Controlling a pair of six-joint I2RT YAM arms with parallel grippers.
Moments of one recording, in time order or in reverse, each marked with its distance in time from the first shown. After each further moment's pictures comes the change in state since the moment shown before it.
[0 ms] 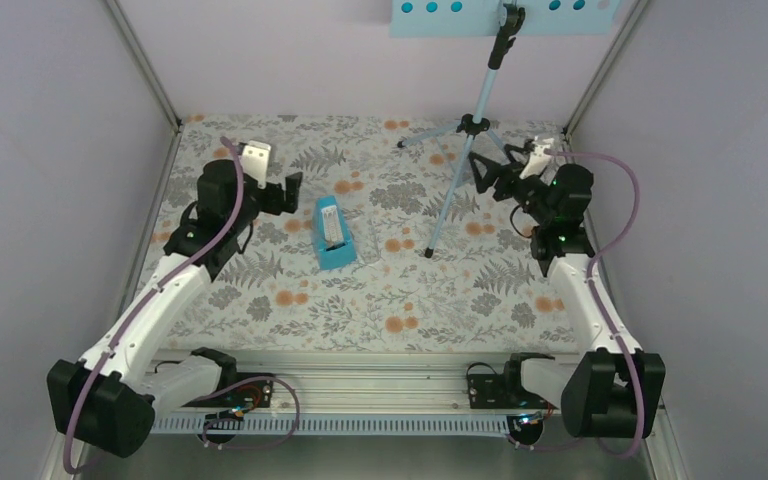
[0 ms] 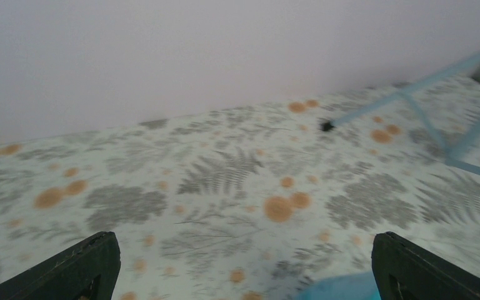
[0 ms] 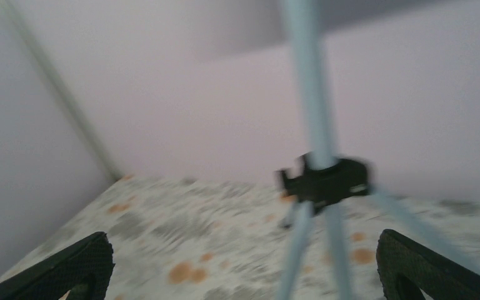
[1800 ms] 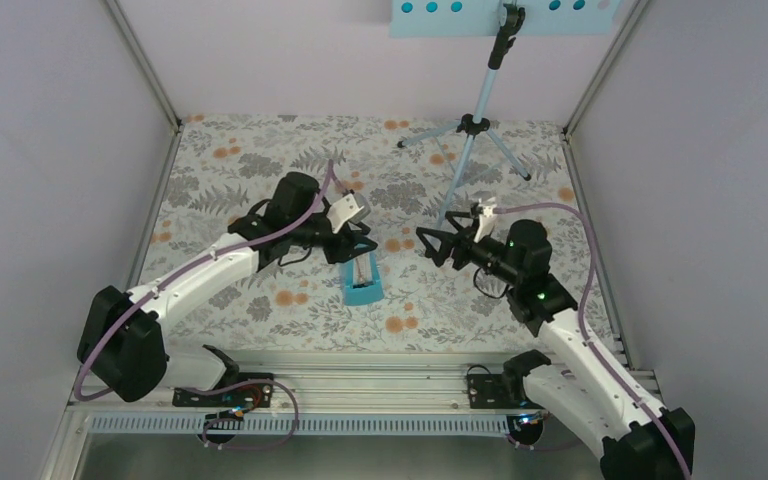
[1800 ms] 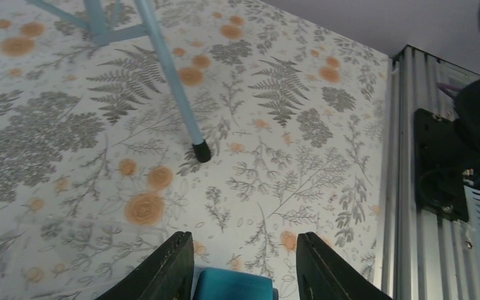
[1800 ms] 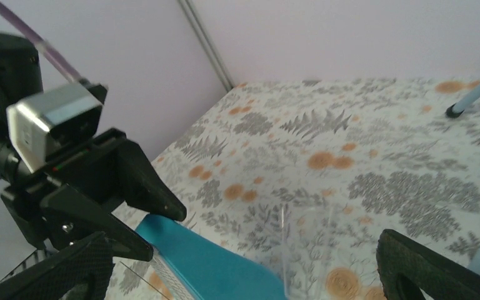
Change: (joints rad) left arm -0.288 0.283 0.035 -0.061 0.677 0.221; right arm 0.411 -0.335 -0.246 -0.239 0.011 0.099
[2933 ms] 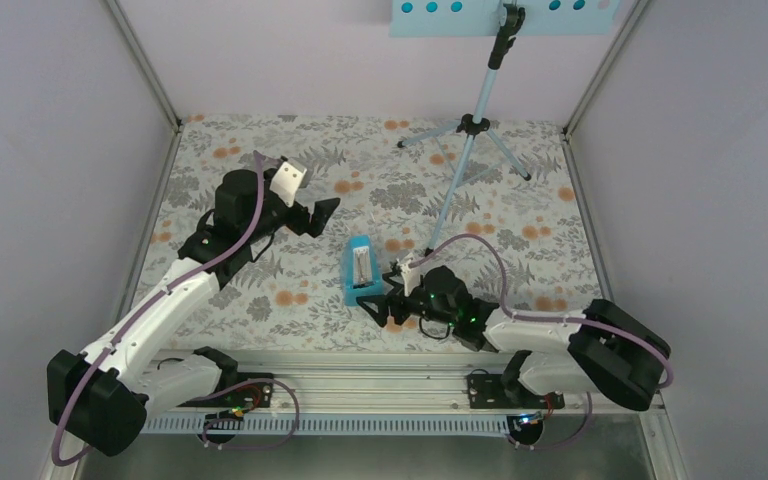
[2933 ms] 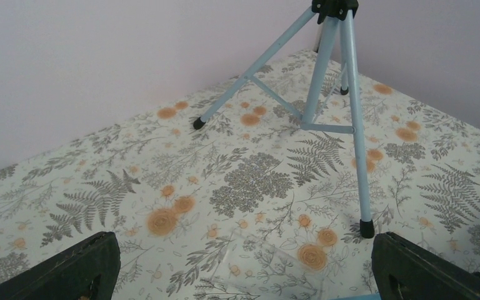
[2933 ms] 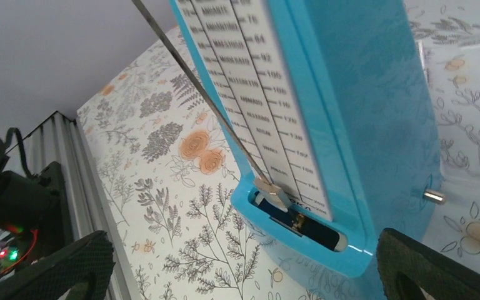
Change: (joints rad) left arm 0.156 -0.268 -0.088 0.143 -0.369 -0.129; right arm 0.539 0.443 -0.254 0.498 0.258 0.047
